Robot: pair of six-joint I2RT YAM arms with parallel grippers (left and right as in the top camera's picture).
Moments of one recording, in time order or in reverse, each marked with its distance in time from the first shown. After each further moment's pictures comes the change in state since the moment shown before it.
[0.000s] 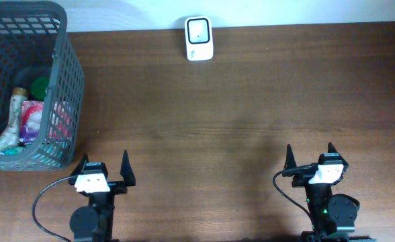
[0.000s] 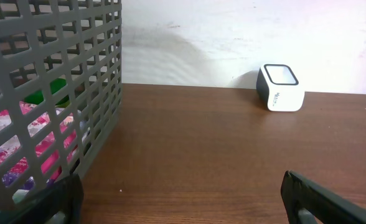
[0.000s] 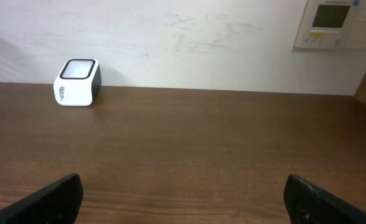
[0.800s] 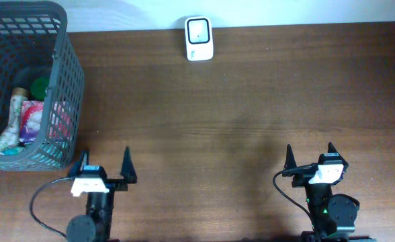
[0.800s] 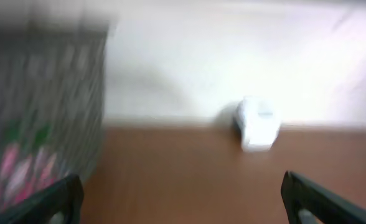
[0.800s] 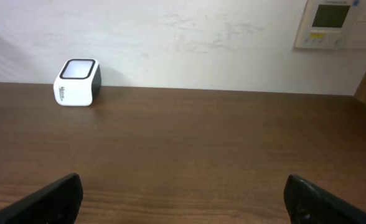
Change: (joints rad) left arm 0.000 0.003 -0.002 0.217 0.104 -0.027; right arm 0.000 0.000 0.000 0.000 0.000 0.000
